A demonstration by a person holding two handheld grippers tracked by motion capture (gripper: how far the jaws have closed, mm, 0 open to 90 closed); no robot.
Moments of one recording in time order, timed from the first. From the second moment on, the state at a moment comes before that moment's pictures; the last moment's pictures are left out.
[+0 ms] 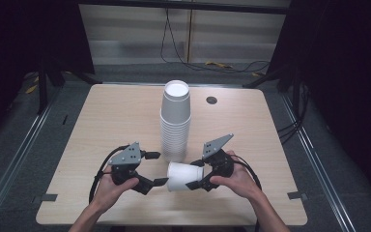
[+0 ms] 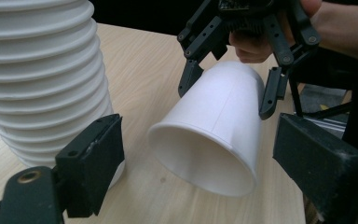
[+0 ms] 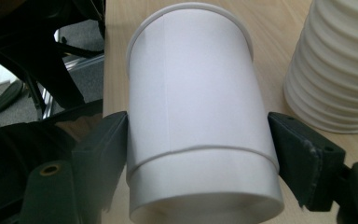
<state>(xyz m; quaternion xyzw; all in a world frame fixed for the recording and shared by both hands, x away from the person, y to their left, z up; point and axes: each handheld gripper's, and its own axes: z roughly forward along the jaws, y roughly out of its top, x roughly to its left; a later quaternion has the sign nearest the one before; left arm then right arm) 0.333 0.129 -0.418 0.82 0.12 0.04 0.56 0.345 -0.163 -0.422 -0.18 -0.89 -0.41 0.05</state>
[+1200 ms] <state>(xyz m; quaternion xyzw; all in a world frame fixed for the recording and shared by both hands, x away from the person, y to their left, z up) 0.333 0.132 -0.417 0.78 0.14 -0.01 0.61 0.335 -0.179 -0.424 -0.18 -0.83 -0.53 0.04</state>
